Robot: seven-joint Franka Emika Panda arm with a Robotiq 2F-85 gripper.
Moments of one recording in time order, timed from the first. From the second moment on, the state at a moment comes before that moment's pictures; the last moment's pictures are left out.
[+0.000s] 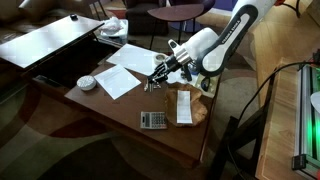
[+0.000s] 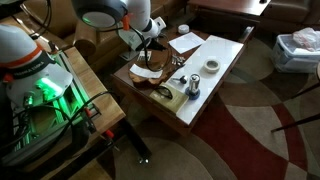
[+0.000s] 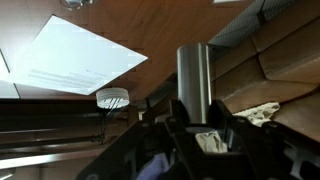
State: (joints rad) arm -0.72 1.44 0.65 -1.92 -0.71 3.51 -0.62
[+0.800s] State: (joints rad) arm -0.68 1.49 0.59 -1.88 -0.75 3.54 -0.62
